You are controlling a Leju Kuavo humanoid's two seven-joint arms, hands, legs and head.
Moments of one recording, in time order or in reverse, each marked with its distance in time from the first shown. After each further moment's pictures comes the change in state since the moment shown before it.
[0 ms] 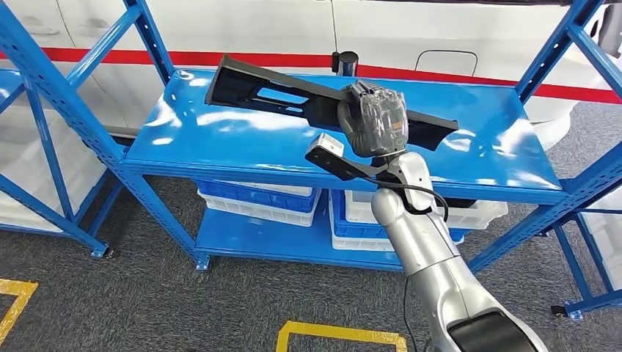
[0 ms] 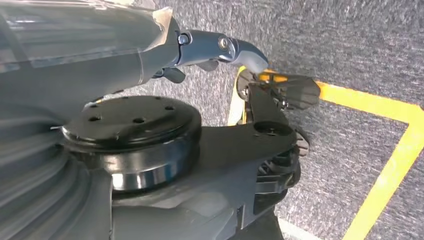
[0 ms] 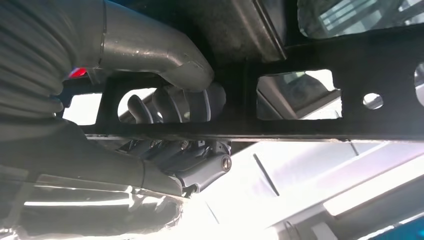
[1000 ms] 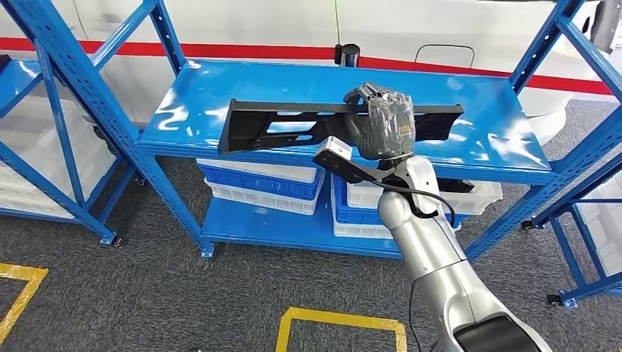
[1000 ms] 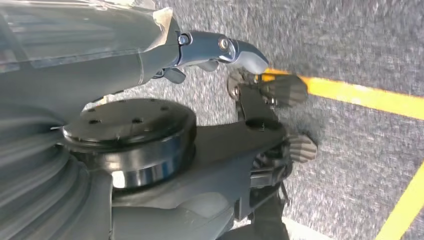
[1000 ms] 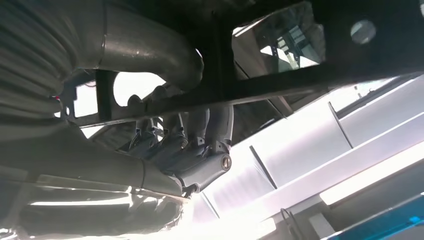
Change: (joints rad) left arm -0.013 0.014 -0.022 0.001 -0.016 -0.017 0.017; right arm 0.024 -0.029 0.007 -0.036 -0.029 -0.008 0.000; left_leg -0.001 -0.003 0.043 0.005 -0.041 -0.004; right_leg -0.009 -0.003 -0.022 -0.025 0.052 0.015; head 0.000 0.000
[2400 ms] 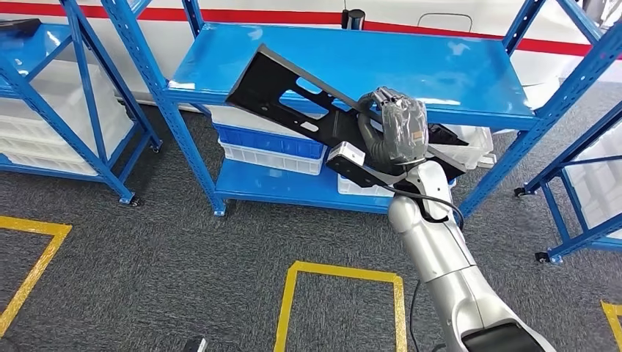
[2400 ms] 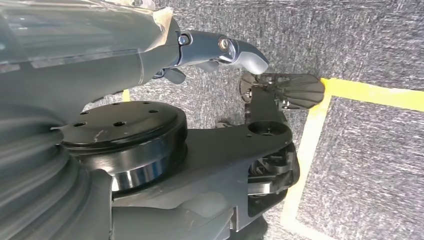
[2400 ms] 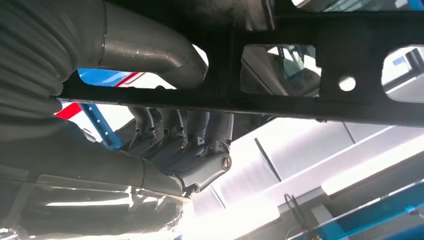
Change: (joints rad) left arm -0.033 0.005 -0.026 0.002 -0.010 -0.006 0.015; right arm 0.021 -0.027 -0.016 0.002 -0.002 -0.037 -0.023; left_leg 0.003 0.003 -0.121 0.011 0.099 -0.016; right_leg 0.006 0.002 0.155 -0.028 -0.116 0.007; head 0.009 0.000
